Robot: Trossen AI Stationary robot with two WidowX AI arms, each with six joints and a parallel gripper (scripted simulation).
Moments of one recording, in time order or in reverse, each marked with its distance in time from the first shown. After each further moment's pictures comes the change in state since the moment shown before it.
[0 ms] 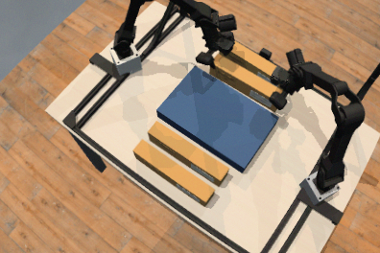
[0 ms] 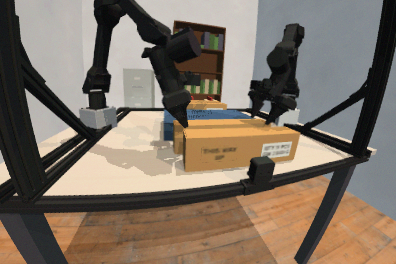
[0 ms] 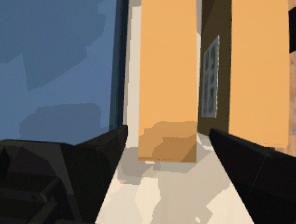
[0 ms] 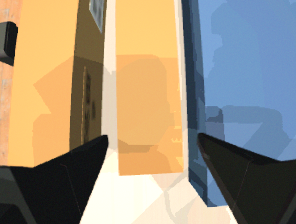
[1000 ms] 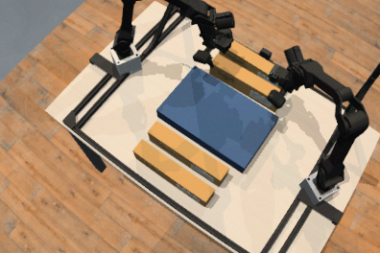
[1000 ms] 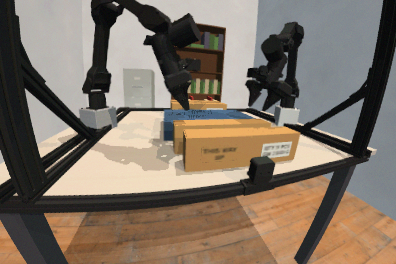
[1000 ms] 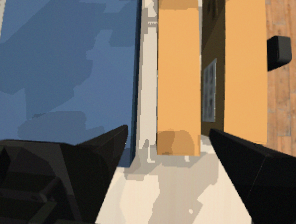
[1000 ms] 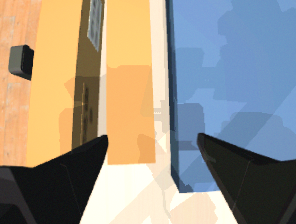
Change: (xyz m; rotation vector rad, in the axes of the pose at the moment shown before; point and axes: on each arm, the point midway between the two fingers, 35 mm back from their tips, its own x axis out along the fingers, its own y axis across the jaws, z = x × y) left arm -0.036 0.021 0.019 -0.003 -0.020 -0.015; right arm -0.035 -0.022 0.017 0.001 -0.016 0.010
